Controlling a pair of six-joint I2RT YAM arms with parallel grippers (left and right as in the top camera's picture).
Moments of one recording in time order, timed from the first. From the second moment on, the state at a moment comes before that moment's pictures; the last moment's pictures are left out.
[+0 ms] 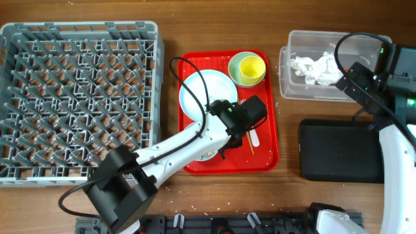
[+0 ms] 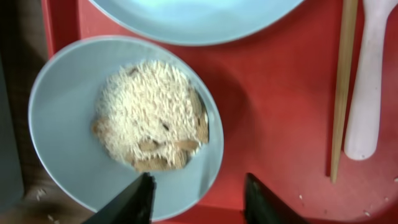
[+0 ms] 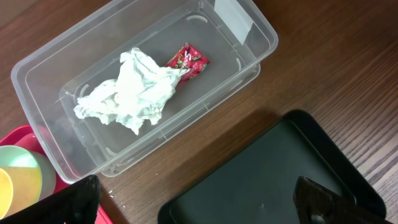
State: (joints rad) left arm -0.93 1.82 1.36 -1.06 -0.19 -1.02; right arm -0.18 1.27 1.30 -1.01 0.25 0.44
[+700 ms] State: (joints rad) left arm -1.02 1.82 1.27 -0.93 -0.24 -1.08; right arm -0.18 1.27 1.30 -1.01 0.25 0.44
